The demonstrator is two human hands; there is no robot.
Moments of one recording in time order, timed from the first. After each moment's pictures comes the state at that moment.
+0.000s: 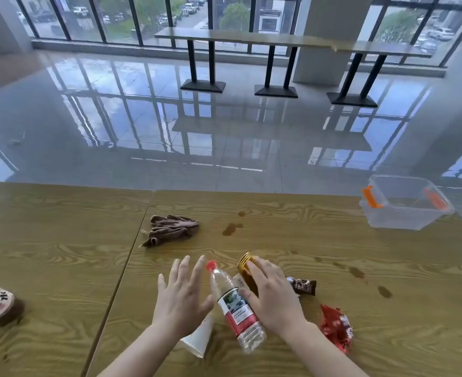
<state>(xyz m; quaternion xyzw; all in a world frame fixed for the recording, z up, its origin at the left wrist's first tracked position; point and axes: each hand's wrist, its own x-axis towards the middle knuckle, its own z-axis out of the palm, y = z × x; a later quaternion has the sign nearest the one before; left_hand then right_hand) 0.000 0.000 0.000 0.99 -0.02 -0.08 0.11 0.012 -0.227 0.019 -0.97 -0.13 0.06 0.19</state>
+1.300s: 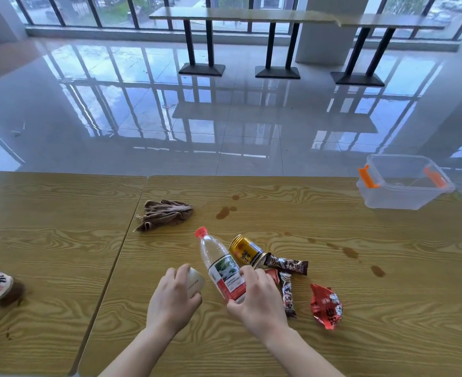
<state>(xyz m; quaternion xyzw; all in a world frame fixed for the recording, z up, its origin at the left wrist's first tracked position) -0.031 -0.017 -0.008 0.97 0.09 -0.05 0.24 -0.027 -0.220 -0.005 -0.96 -0.05 0.05 0.26</state>
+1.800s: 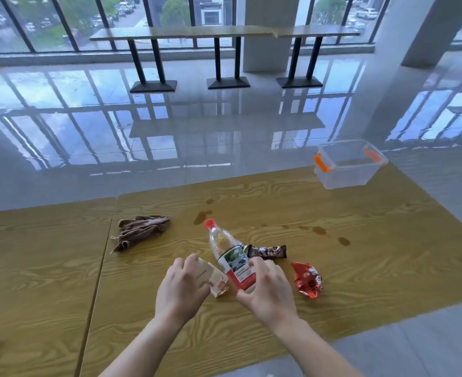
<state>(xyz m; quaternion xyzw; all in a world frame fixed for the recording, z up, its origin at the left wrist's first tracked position) -0.012 -0.037 0.016 0.97 -0.04 -0.03 0.25 -0.055 -0.239 0.017 -0.96 0.06 -0.03 0.27</state>
